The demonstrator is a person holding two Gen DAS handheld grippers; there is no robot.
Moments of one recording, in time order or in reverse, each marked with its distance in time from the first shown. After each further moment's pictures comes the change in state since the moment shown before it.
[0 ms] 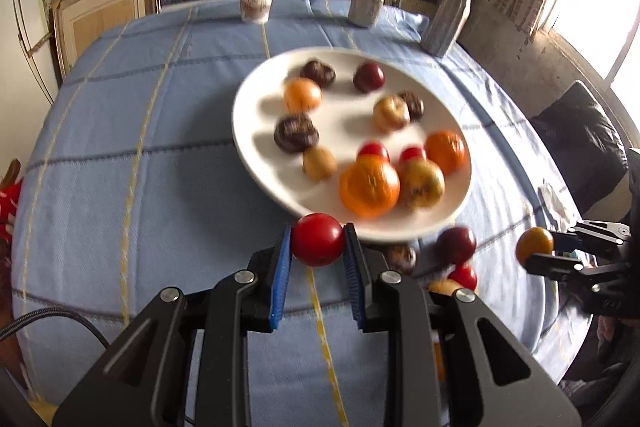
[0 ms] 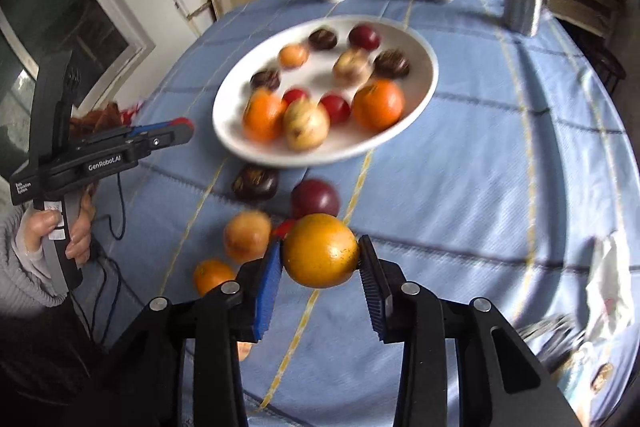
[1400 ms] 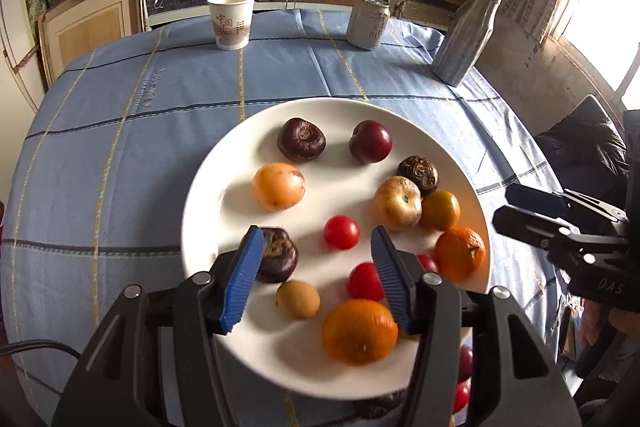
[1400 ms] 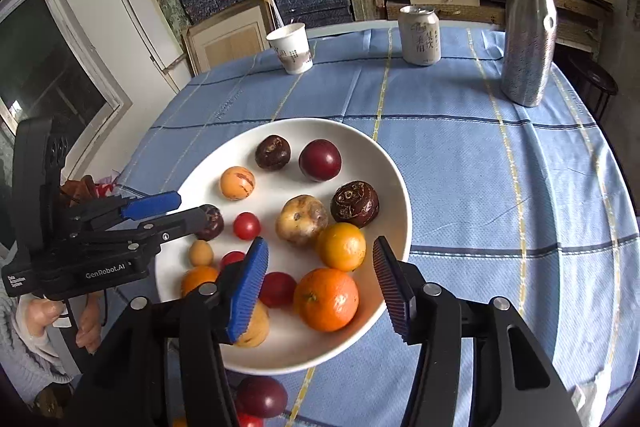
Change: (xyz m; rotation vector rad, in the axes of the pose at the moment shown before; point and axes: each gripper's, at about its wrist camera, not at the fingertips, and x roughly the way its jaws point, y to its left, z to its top) left arm 0.064 -0.017 0.081 -0.005 0.012 0.003; right arm 0.045 -0.037 0.105 0.060 -0.123 -0.020
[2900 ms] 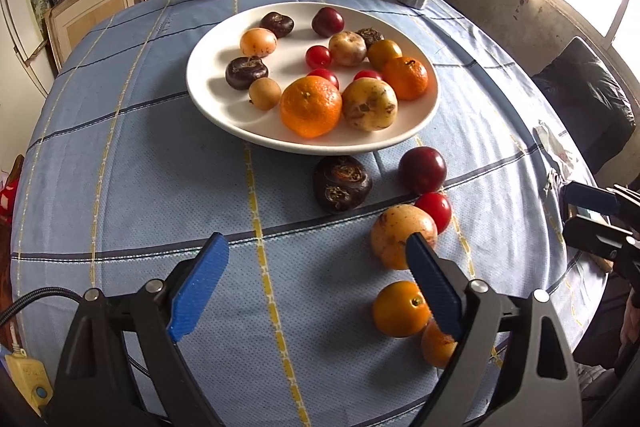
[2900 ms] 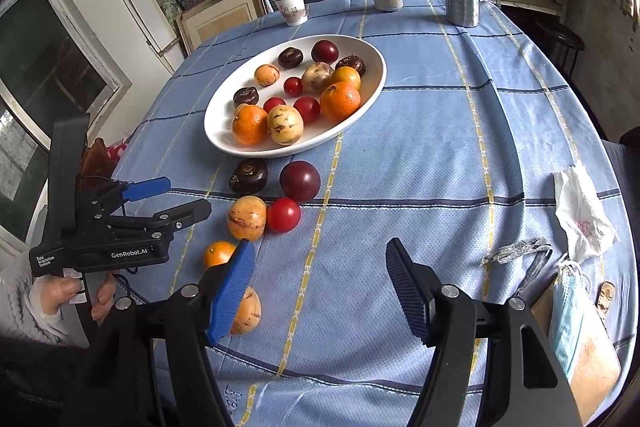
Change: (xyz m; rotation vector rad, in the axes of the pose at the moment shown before) left arm -0.058 -0.037 -0.140 0.079 0.083 0.045; right arm -0.098 0.032 -0.148 0.068 0.065 -0.055
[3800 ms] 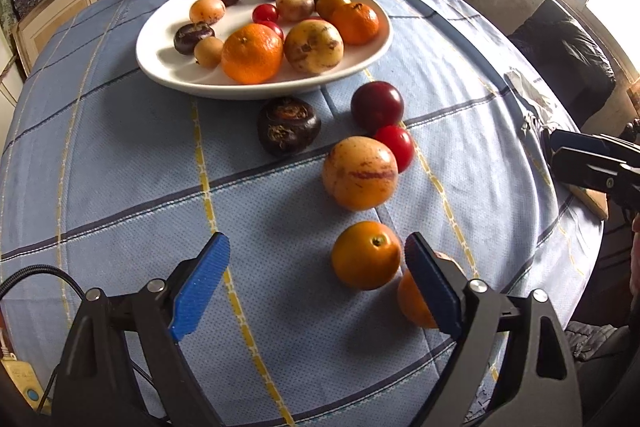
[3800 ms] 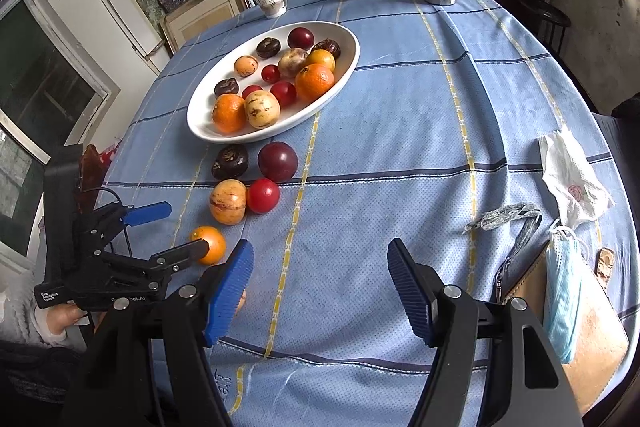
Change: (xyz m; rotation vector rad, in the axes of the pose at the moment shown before) left arm 0.012 -0.022 -0.028 0.102 0.075 -0.080; right arm -0.001 -0.014 -0.014 0.060 0.036 -0.012
